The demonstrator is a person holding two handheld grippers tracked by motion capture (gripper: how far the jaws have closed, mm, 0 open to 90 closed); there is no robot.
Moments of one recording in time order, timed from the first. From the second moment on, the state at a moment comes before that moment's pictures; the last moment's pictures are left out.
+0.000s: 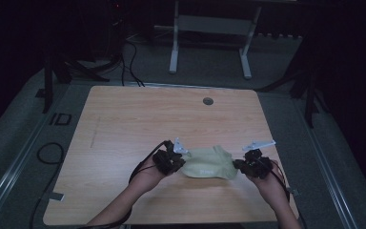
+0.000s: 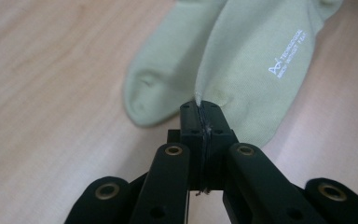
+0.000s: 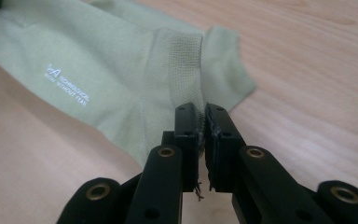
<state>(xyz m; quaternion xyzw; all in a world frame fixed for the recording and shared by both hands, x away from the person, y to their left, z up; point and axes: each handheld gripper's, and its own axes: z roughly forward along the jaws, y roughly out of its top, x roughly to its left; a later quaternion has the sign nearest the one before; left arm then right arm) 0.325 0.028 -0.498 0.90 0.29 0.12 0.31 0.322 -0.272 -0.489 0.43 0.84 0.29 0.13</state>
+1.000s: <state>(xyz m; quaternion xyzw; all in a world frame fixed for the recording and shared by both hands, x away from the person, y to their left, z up) 0.388 0.018 -0.536 0.90 0.33 0.10 0.25 0.395 -0.262 -0.523 0.47 0.85 0.23 0.08</state>
